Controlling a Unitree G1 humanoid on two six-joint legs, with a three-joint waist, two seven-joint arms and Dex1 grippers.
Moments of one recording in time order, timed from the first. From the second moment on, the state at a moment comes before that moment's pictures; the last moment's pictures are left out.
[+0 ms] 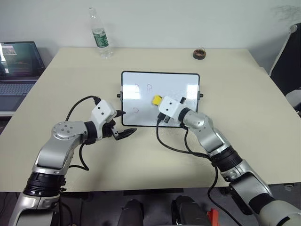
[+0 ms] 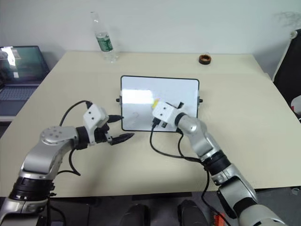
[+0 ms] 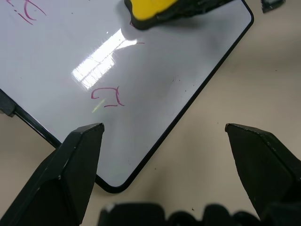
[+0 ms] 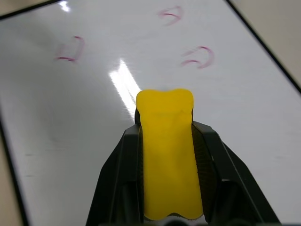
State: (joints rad) left arm -0.35 0.74 0.00 -0.11 -0.28 0.45 -0.91; right arm -0.71 -0.23 0.45 0.19 -0.33 0.22 0.48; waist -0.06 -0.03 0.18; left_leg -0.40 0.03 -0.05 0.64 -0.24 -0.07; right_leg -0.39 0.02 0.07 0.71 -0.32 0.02
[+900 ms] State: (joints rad) left arm -0.33 0.72 0.00 -0.06 -0.27 0.39 -0.93; right arm -0.69 -0.30 0.42 0.16 -0.39 0.23 0.42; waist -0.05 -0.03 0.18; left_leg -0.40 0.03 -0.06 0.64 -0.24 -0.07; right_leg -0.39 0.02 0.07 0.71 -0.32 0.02
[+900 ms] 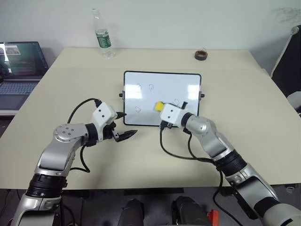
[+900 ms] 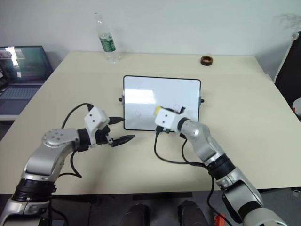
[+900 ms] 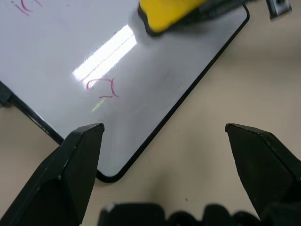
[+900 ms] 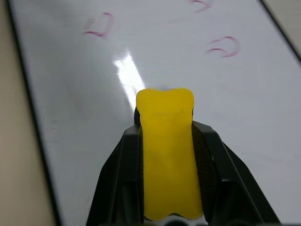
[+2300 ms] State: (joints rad) left arm -0.23 0.64 0.20 -0.16 -0.39 0.44 -0.75; right arm -0.10 -0.36 -0.06 -0.54 0.12 0.51 0.56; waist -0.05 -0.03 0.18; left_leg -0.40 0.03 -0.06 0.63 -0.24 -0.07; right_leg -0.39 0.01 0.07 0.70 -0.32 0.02
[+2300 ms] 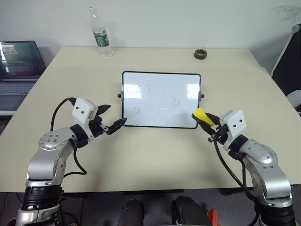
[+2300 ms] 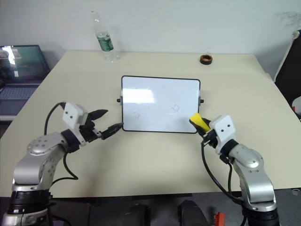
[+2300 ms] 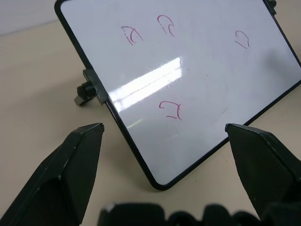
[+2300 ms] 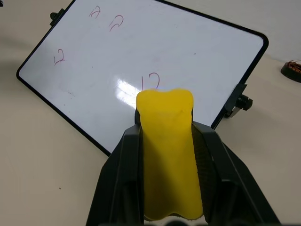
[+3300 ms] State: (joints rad) left arm -0.21 0.67 0.16 -0.26 -0.39 0.51 -0.76; right arm -0.03 -0.49 -0.02 -0.56 0.25 0.58 0.61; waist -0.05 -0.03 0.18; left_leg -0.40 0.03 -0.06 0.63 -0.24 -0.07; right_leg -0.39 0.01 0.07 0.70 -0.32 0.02
